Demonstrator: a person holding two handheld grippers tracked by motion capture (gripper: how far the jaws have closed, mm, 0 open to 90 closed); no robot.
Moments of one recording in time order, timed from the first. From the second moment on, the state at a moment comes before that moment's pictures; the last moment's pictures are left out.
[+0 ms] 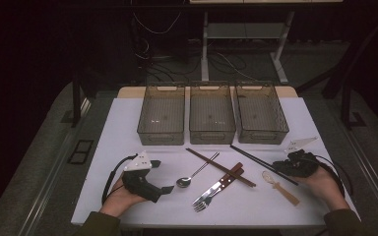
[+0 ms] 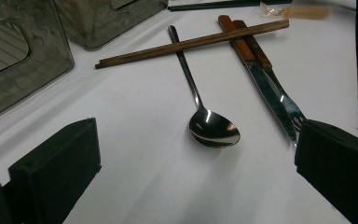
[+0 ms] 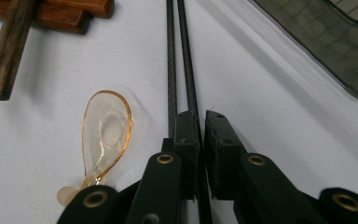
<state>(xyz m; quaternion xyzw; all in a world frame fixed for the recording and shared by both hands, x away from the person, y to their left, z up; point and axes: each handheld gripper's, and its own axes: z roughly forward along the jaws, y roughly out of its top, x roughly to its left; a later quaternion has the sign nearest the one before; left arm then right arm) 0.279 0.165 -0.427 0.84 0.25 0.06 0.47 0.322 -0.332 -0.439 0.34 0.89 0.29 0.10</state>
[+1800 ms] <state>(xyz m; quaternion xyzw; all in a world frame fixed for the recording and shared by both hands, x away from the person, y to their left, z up) 0.278 0.165 -0.427 0.84 0.25 0.06 0.47 0.323 -0.342 -0.442 0.33 0.89 0.30 0.10</state>
